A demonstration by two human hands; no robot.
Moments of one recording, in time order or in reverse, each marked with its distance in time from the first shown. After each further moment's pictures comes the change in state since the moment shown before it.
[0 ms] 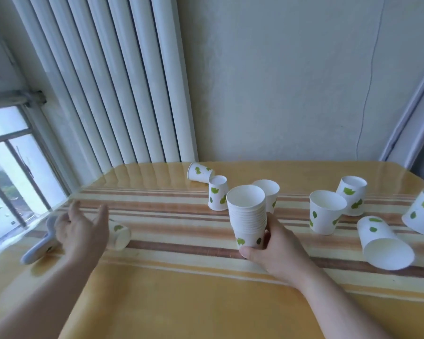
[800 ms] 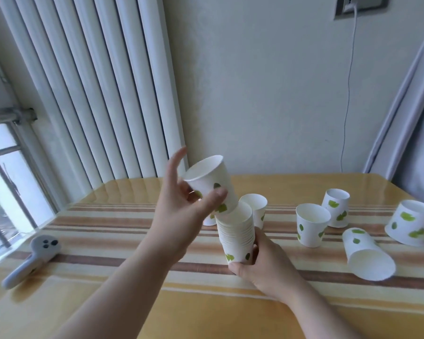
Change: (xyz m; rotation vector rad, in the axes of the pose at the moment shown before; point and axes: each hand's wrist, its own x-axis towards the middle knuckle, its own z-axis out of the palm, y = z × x) left_hand -0.129 0.174 0.029 -0.912 -0.667 0.522; right_hand -0.001 -0.002 -0.002 -0.005 -0.023 -0.054
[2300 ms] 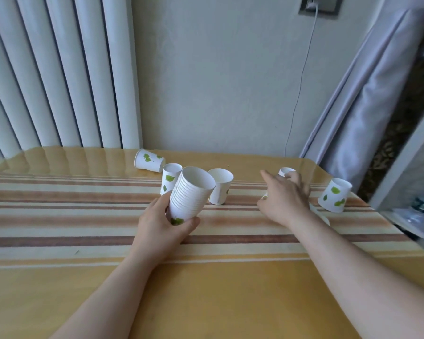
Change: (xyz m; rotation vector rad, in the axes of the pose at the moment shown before) left_hand -0.042 -0.120 -0.012 0.464 -0.042 -0.117; right_hand 0.027 -0.007 -0.097 -0.959 0.301 0.325
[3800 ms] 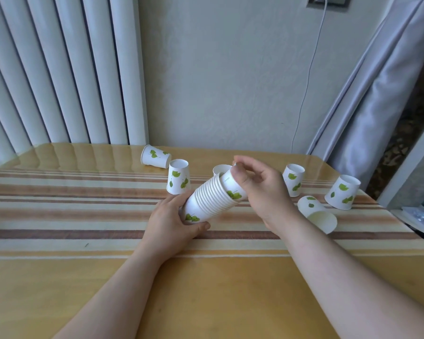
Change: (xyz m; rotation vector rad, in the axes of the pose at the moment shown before) left_hand 0.001 -0.001 0.001 0.143 -0.086 0.114; right_hand -0.044 -0.064 -0.022 1.369 0.004 -0.208
